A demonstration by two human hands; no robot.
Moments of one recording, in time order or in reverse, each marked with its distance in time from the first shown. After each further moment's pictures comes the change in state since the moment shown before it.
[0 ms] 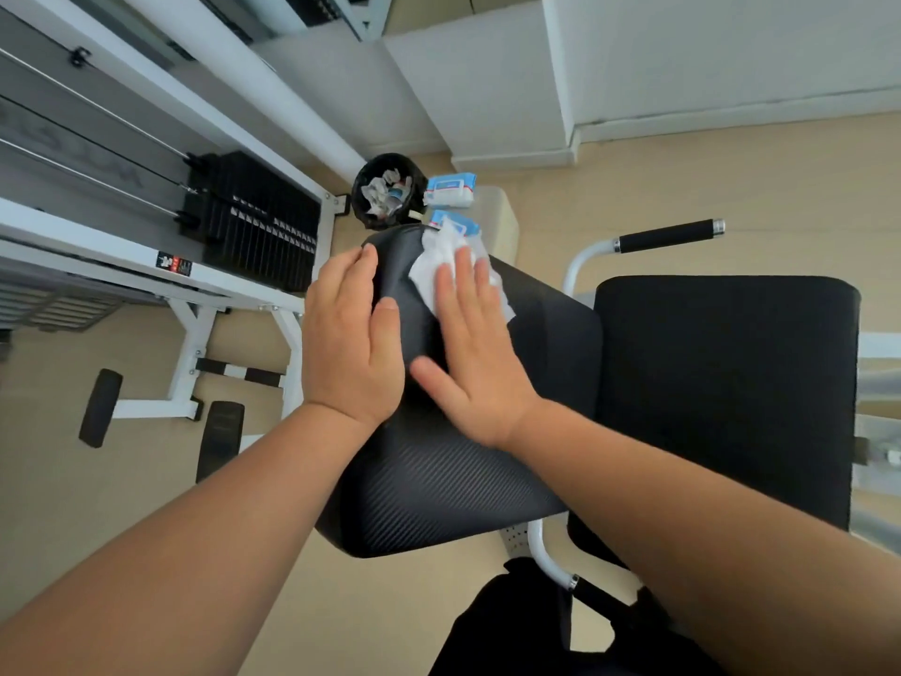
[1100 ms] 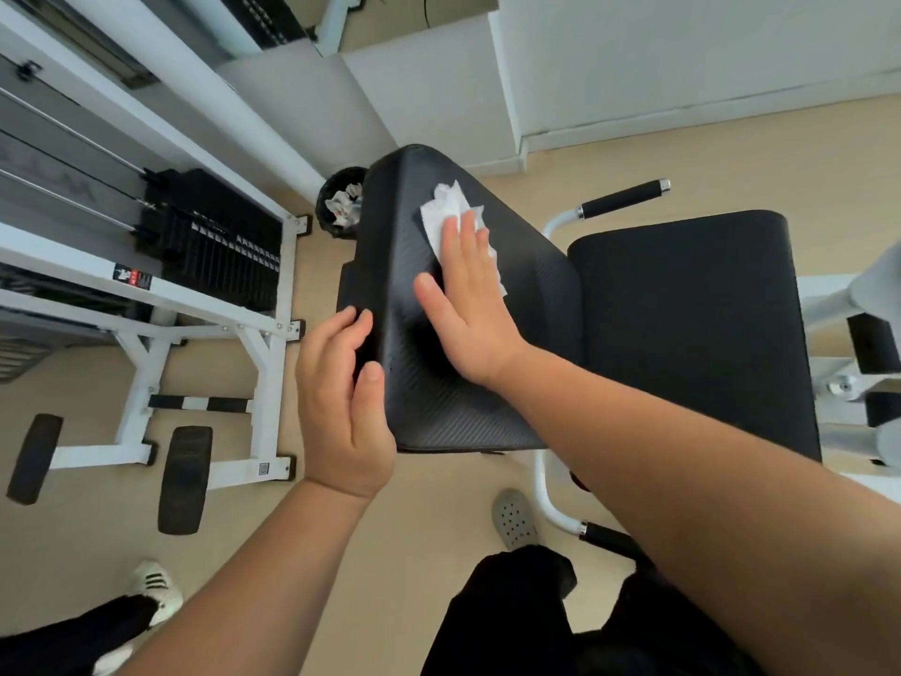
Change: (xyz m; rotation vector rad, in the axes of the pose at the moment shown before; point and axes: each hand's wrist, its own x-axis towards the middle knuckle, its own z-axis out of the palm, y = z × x) left_hand -0.142 -0.047 -0.022 -0.378 0.106 0.099; right_hand -0.029 -0.044 0.032 0.053 0.109 0.257
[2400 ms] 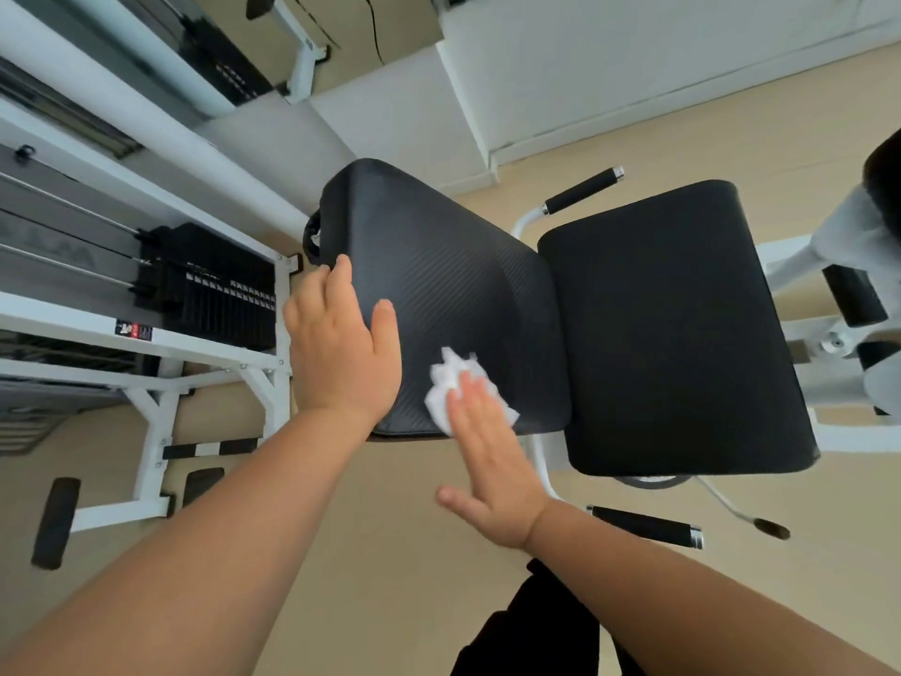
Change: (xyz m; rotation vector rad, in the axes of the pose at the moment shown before) left_hand 0.045 0.036 0.022 0.496 -0.168 -0.080; right_hand -0.174 0.071 0.058 -0.106 0.003 -0.196
